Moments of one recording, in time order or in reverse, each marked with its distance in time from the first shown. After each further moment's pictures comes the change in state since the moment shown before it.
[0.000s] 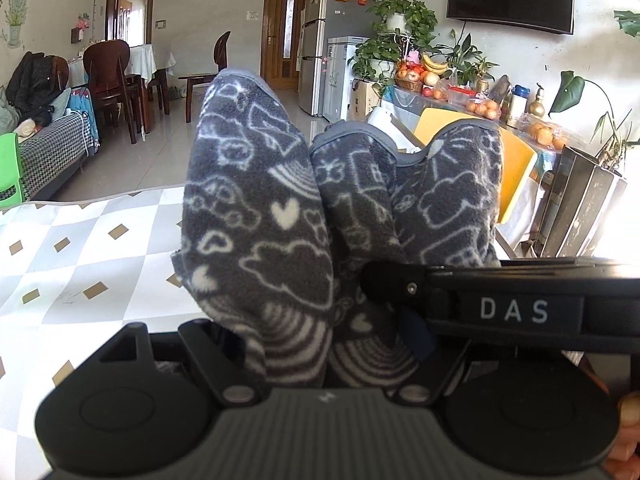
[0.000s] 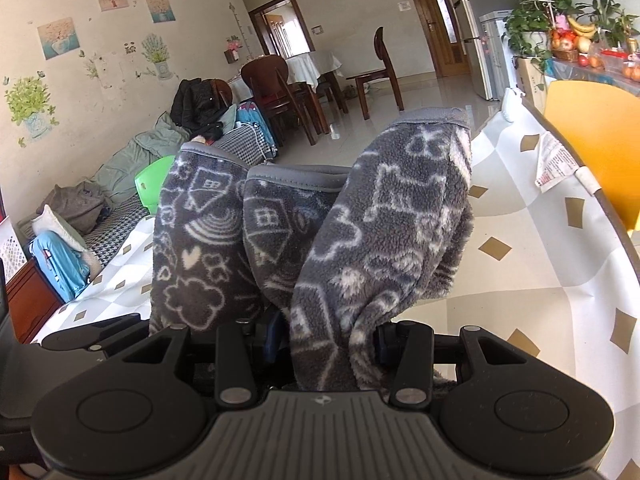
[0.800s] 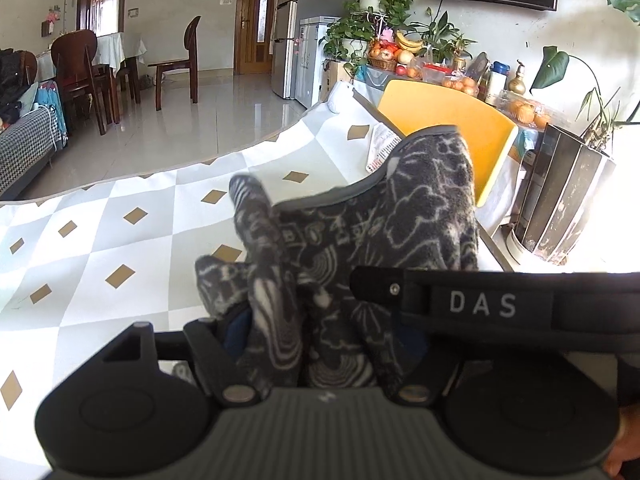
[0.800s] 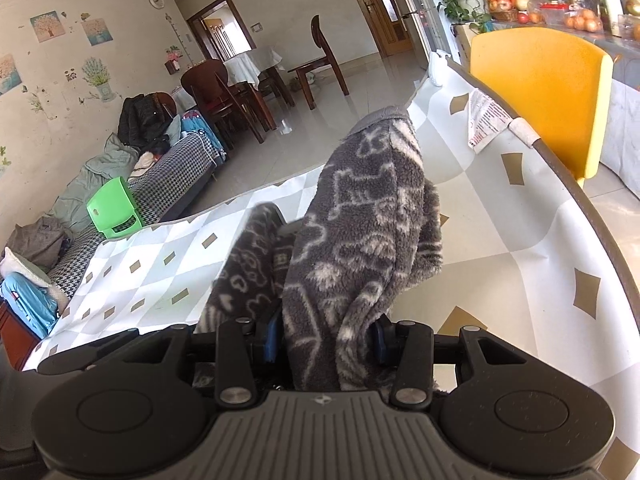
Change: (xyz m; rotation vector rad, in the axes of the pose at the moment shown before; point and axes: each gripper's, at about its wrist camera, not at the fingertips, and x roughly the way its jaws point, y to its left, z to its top) left arm 0.069 -0.048 0.004 0.041 0.054 -0.063; right arm 0.005 -0.072 -0.003 0.164 0.038 -0.095
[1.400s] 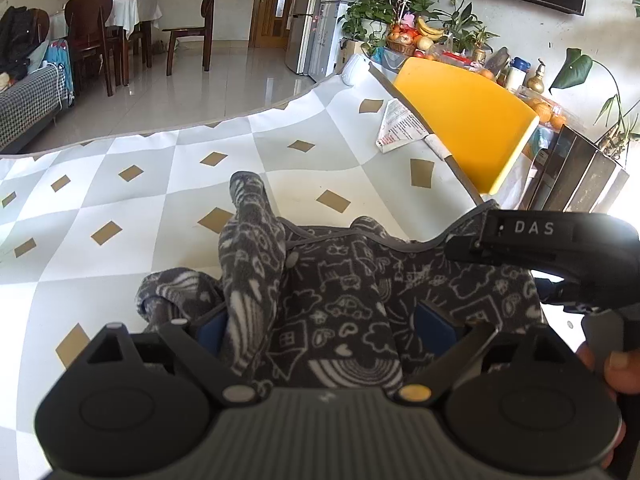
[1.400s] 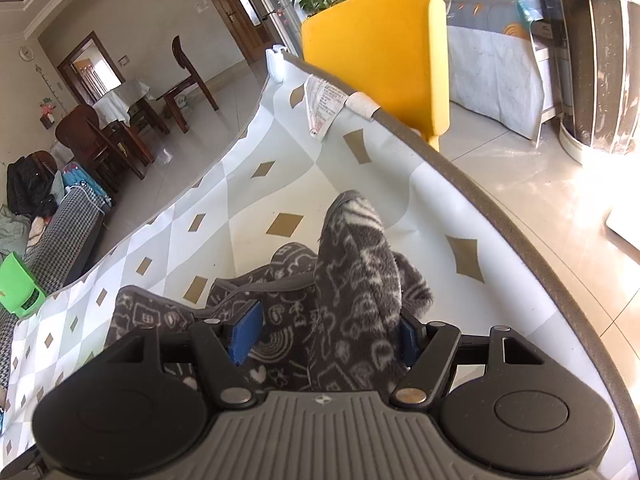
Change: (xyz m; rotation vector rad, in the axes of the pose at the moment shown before) left arm 0.028 0.008 -0.016 -0.120 0.071 -0.006; right arm -0.004 -0.075 0.000 0.263 -0.030 -0.308
